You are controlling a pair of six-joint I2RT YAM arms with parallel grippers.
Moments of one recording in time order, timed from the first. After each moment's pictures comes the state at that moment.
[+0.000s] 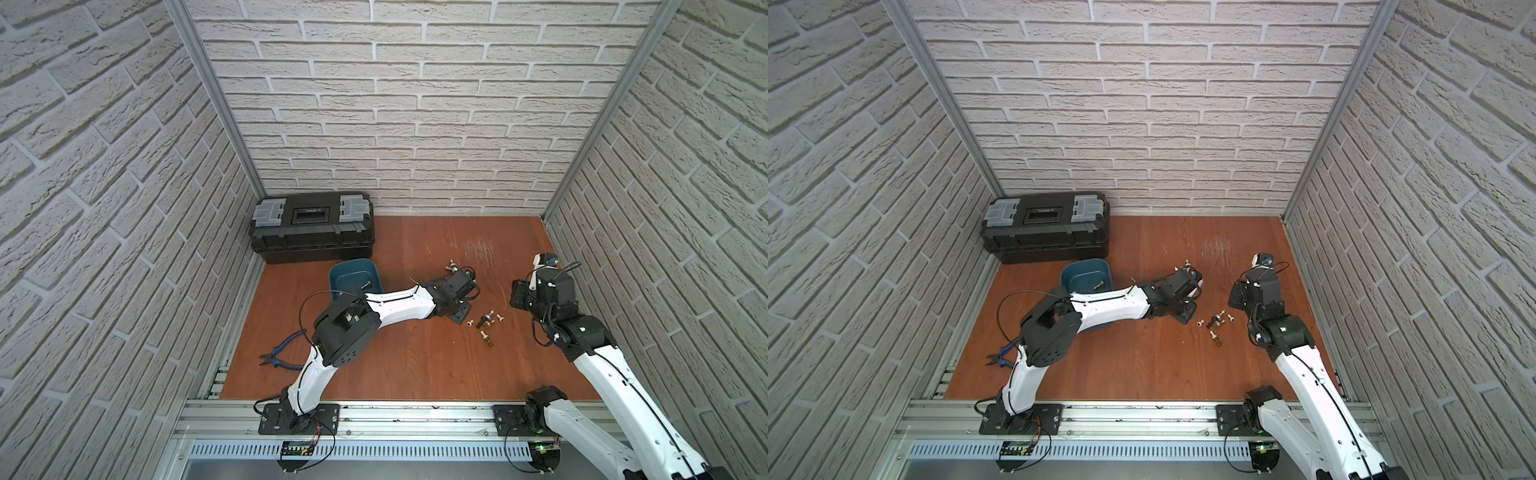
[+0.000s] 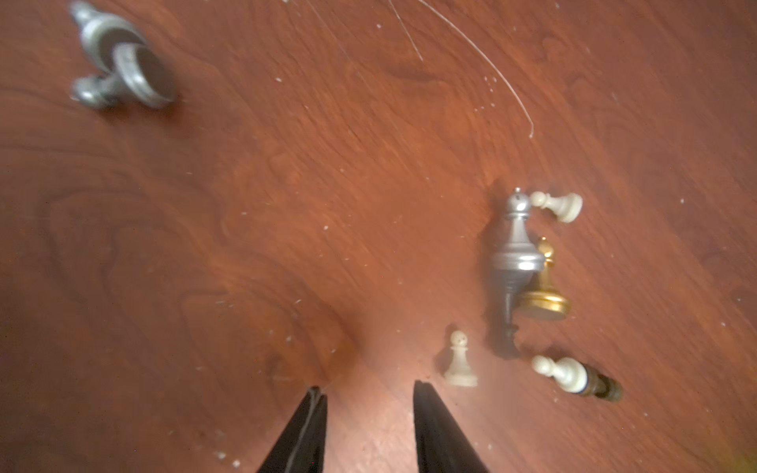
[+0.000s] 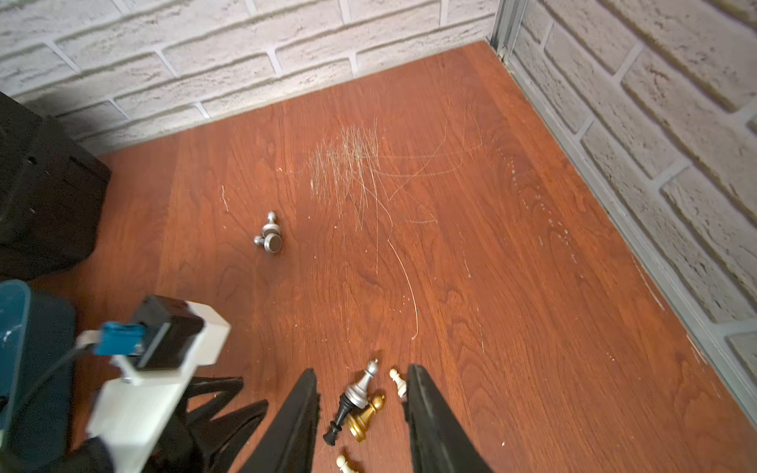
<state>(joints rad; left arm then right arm) -1.04 2.13 1.58 -0.40 -0.02 -0.28 0.17 0.81 0.81 -0.64 0.28 0.38</state>
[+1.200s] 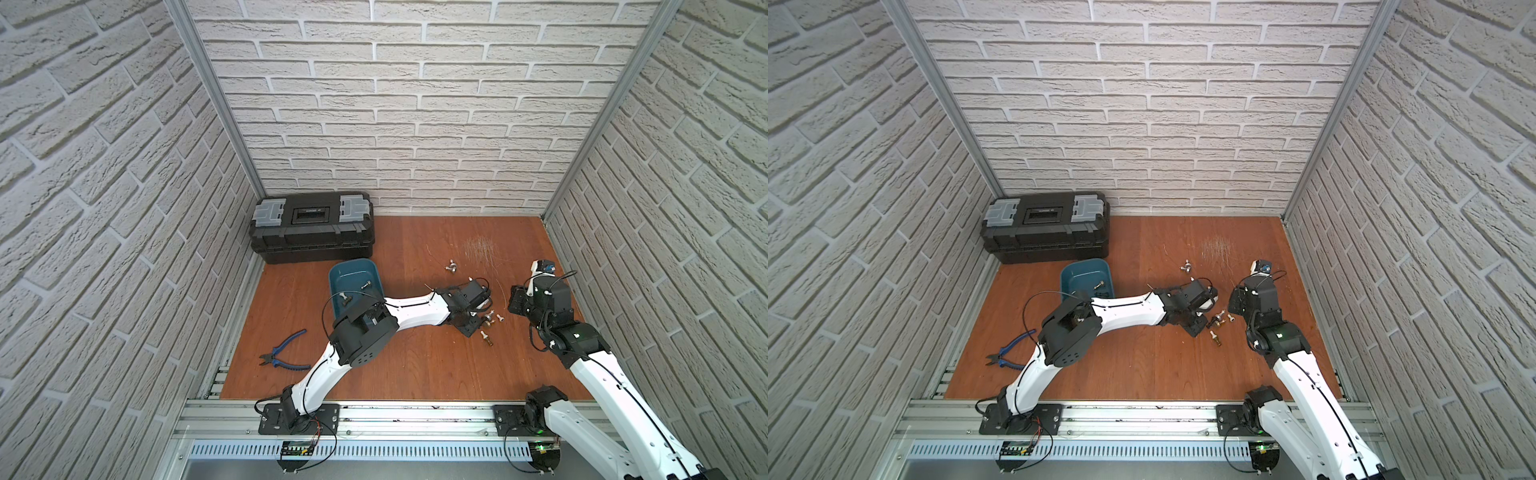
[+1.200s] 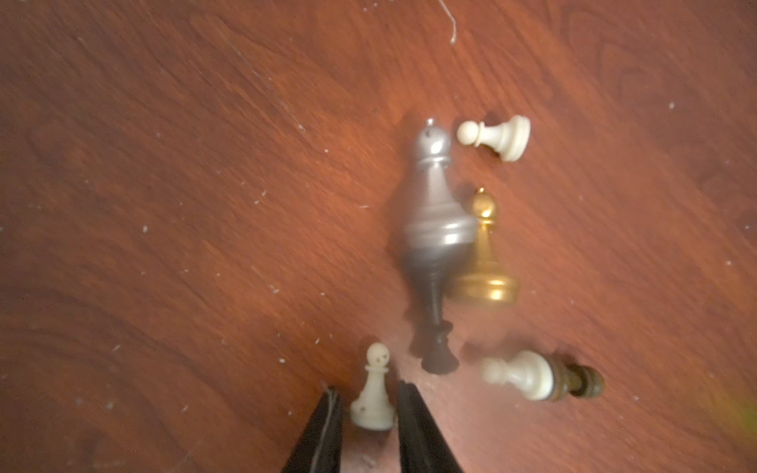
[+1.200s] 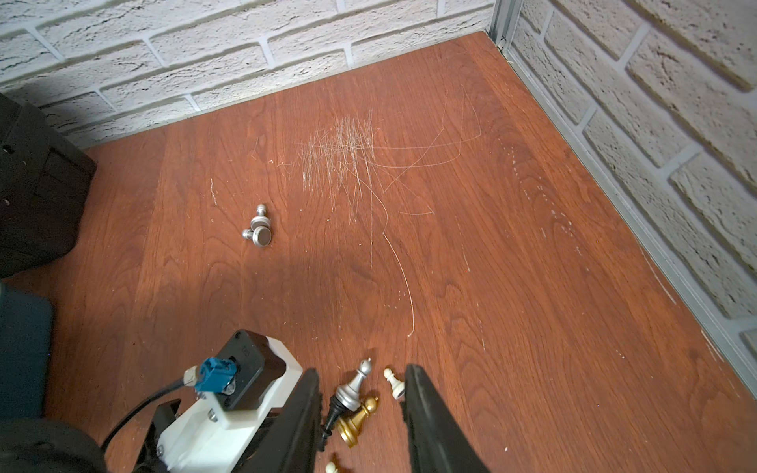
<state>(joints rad) -1.10 2.26 1.70 -0.47 0.05 -0.19 0.17 0.79 0.70 -0.56 0.28 0.38</state>
